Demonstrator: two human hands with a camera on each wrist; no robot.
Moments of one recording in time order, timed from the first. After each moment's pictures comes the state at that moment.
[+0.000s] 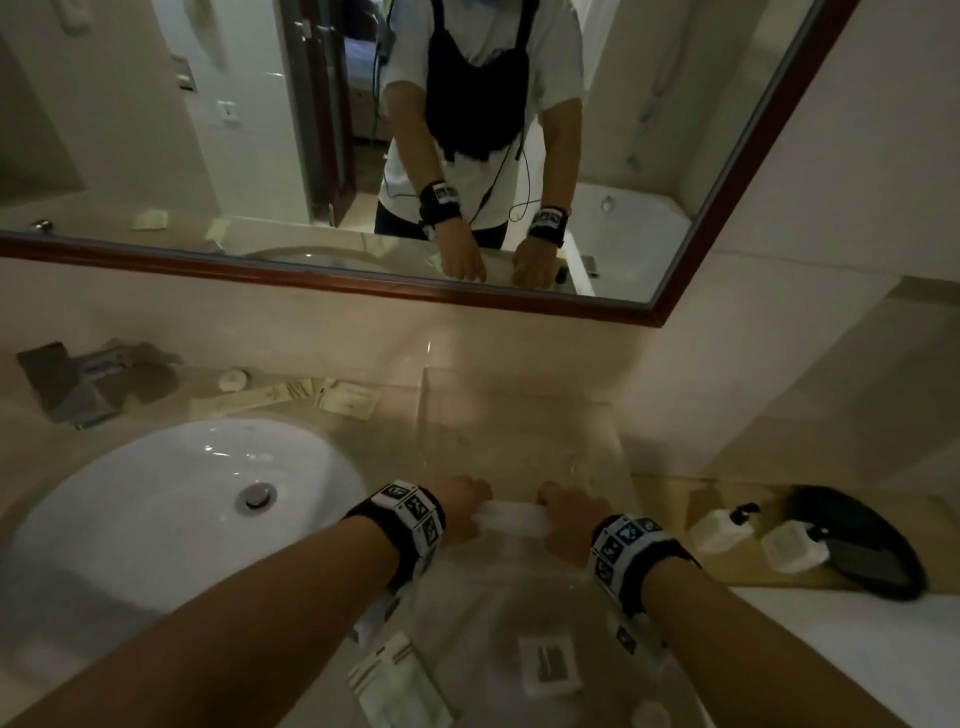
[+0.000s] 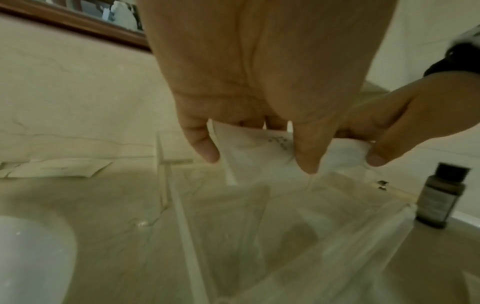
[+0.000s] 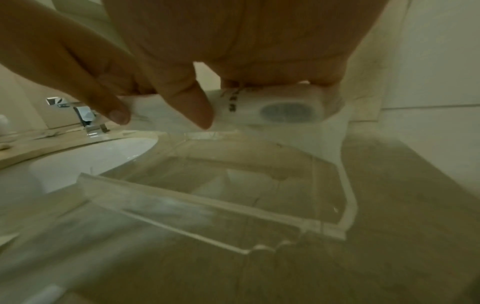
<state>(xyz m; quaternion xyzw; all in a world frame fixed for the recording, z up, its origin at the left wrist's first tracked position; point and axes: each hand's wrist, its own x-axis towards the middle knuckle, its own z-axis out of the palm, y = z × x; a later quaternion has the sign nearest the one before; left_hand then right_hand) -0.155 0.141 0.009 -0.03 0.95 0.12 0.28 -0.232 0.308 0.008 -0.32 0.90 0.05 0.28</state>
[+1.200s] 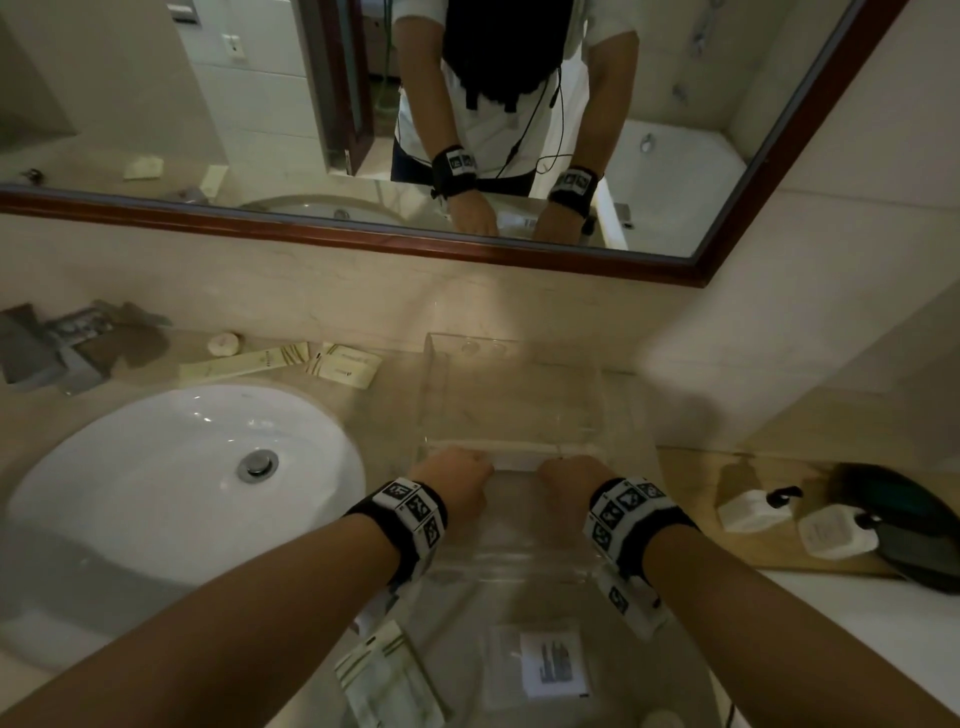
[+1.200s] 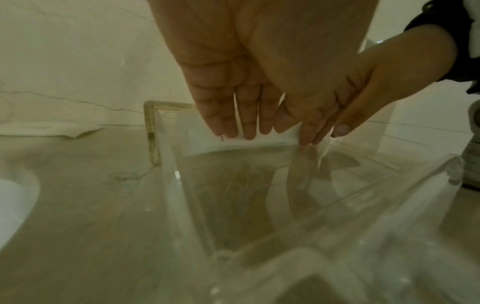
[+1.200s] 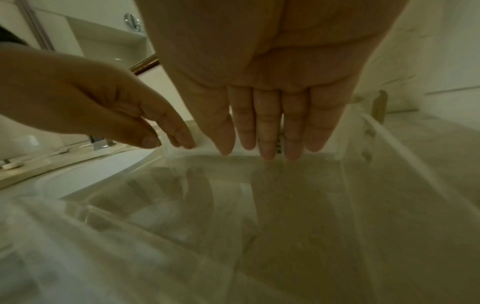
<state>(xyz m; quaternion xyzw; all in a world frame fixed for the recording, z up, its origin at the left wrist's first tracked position) -0.184 0.136 -0.046 -0.02 0.97 0.07 0.21 -0.281 0.288 -0.034 -0.34 0.88 0.08 0.32</state>
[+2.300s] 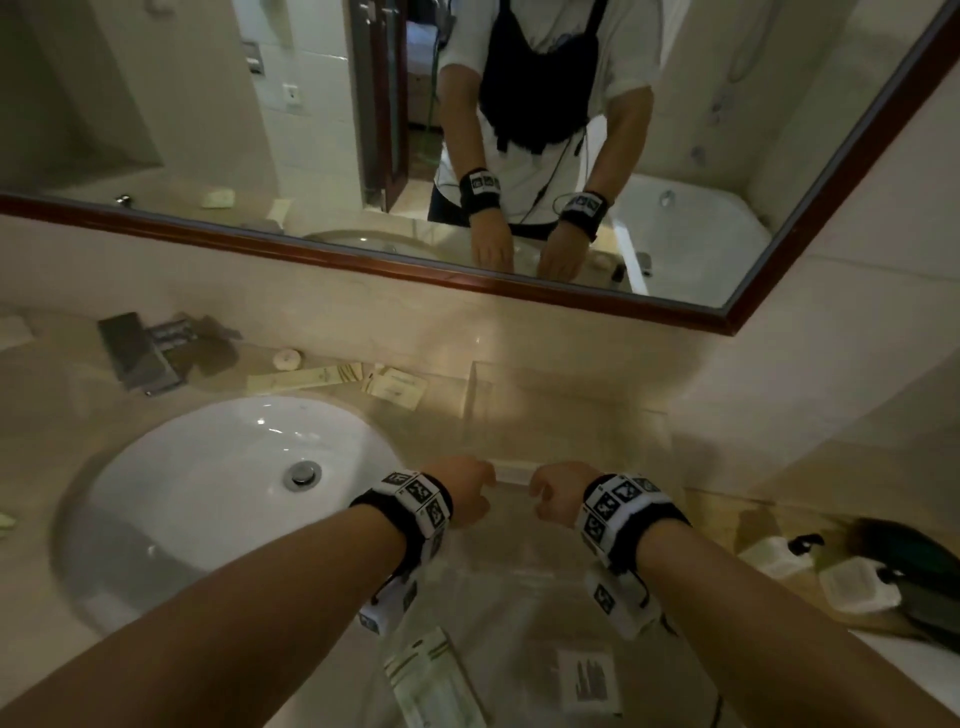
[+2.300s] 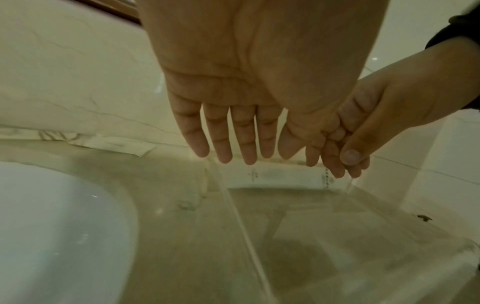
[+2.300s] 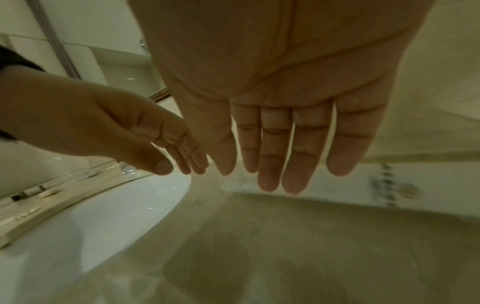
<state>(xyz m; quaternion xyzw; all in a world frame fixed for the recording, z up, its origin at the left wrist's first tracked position) -0.145 0.096 -0.006 -0.14 0.95 0.19 0.22 -0.242 0.231 0.018 -0.35 0.86 0.08 0.35</state>
